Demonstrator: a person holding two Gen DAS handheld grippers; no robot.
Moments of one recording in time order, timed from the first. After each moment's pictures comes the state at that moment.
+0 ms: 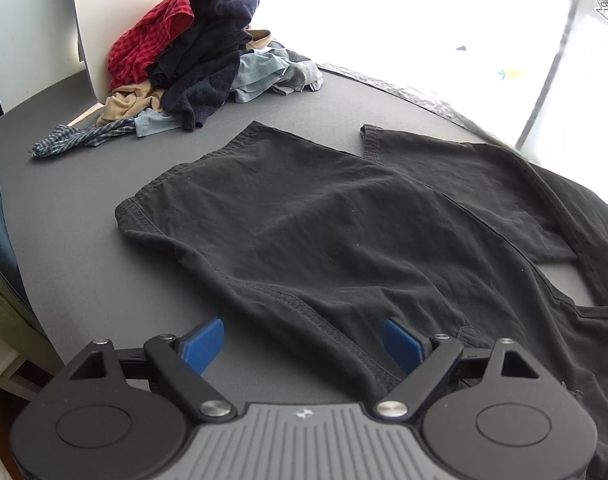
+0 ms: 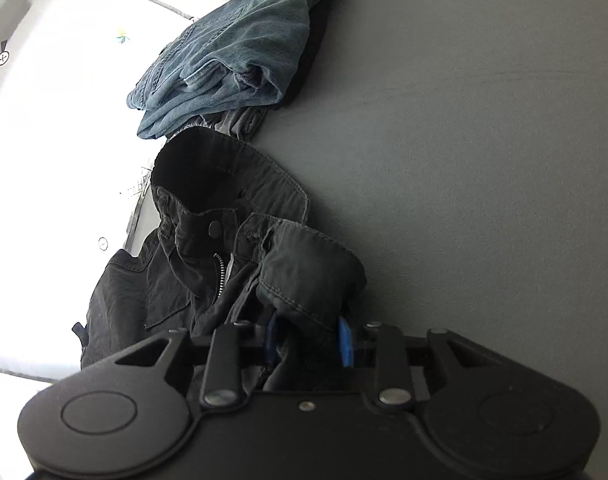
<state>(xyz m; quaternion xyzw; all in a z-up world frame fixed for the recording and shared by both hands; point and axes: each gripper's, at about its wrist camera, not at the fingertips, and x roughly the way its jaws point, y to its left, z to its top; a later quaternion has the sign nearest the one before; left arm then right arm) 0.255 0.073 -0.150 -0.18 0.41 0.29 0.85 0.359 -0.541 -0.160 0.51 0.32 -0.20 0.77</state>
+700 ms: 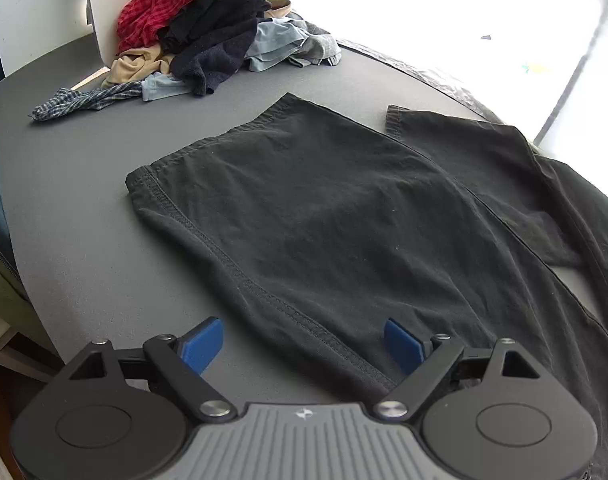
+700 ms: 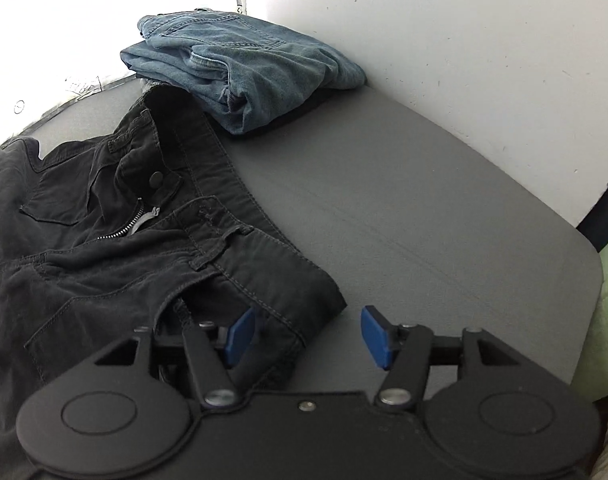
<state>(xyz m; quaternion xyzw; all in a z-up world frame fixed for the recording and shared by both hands) 0.253 0.107 -0.166 -0.22 0.43 0.29 0.83 0.344 -0.521 -0.124 0.14 0.42 -0.31 0.84</state>
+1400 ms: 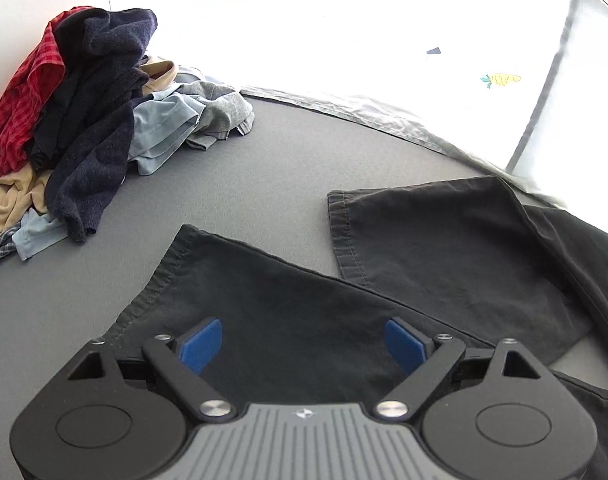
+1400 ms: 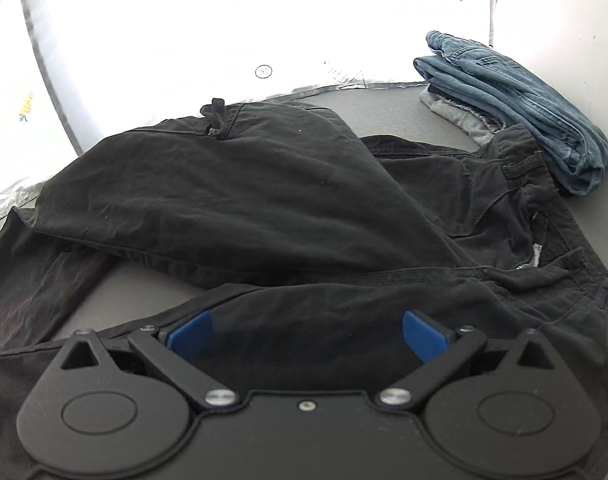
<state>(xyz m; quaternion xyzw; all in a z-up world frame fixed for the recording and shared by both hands) 0.423 0.190 -0.165 -0.13 0.41 0.19 0.88 0.489 -0.281 -0.149 0.11 0.39 -0.09 0.91</state>
